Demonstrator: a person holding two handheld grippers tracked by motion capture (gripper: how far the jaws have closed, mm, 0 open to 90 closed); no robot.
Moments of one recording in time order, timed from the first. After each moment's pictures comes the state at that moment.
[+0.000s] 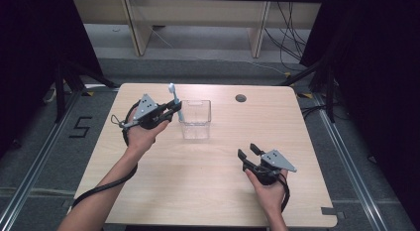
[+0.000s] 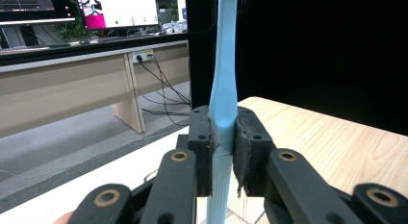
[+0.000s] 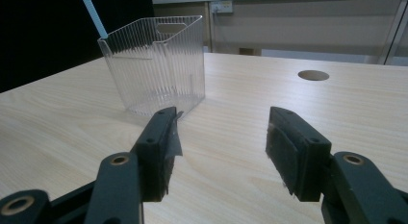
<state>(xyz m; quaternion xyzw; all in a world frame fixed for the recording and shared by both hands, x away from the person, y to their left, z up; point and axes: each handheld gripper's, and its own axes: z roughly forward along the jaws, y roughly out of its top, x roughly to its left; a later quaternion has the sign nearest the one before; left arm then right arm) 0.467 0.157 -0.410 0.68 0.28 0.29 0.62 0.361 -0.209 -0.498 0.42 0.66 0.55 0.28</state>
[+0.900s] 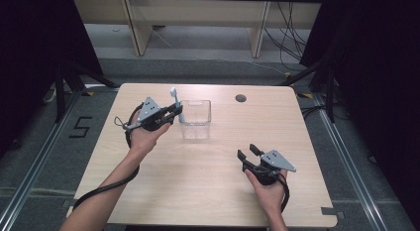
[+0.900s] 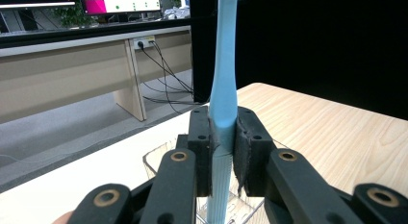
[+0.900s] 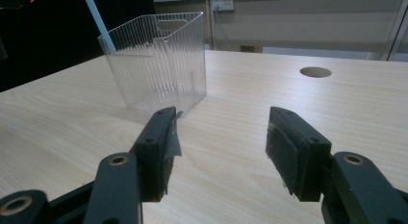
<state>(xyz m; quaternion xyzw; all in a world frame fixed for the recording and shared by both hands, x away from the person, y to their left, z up) 0.472 0.155 -0.426 0.69 0.29 0.28 0.60 0.362 -0.209 -0.500 0.42 0.67 0.55 0.27</state>
